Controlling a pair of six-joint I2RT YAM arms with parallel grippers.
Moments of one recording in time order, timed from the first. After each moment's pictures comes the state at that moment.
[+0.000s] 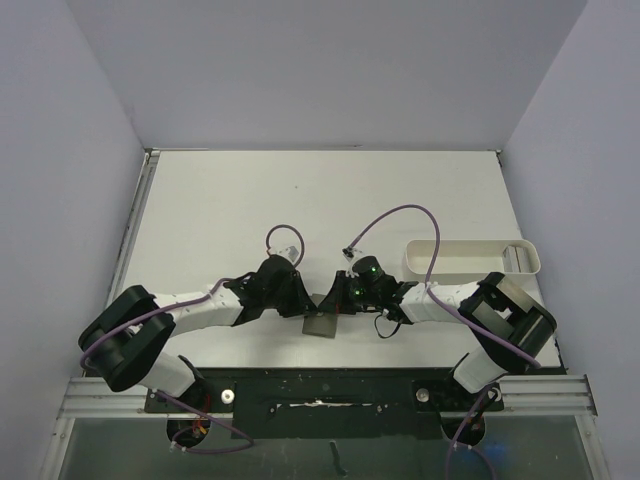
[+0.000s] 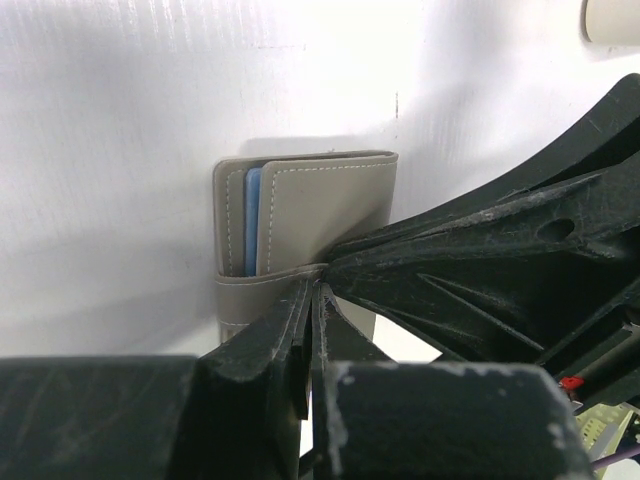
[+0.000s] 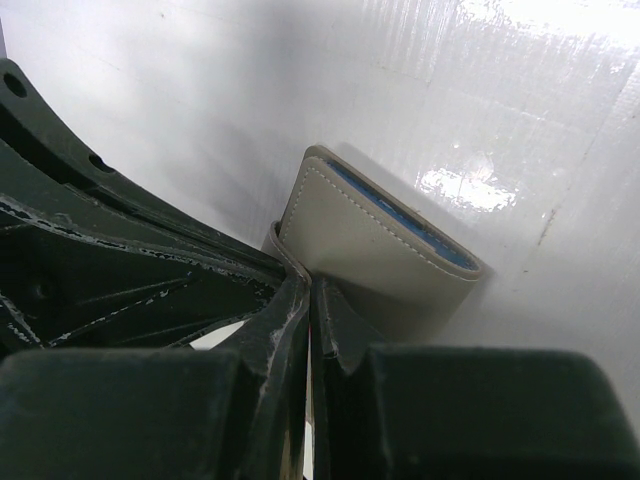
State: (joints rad) left arm -0.80 1.45 0.59 0.06 0.14 -0.97; right arm 0.78 1.56 0.57 0.28 -0.26 0.82
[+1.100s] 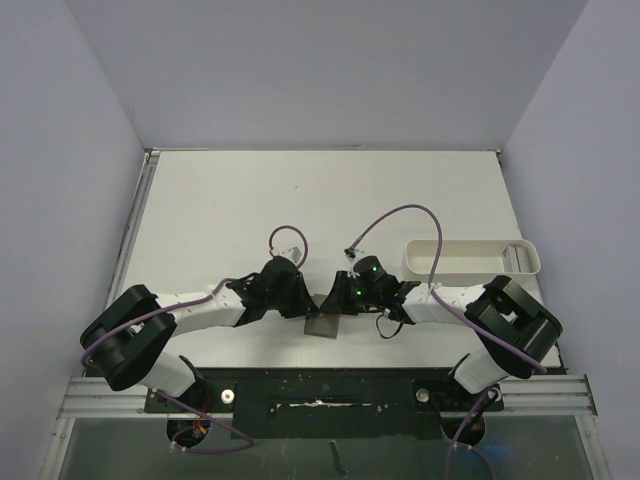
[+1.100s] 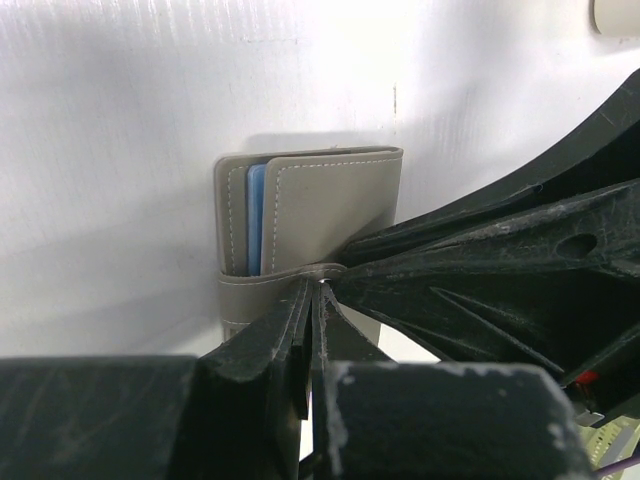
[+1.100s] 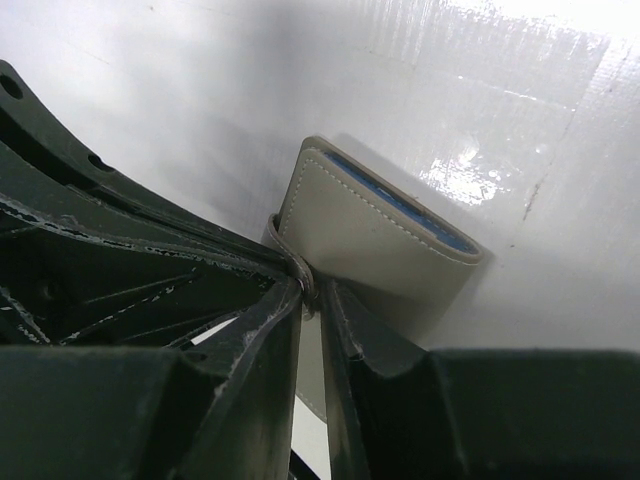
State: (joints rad) left arm -0.82 1.46 0.60 0.06 0.11 -0.96; right arm 0.78 1.52 0.57 0.22 -0.26 0.82
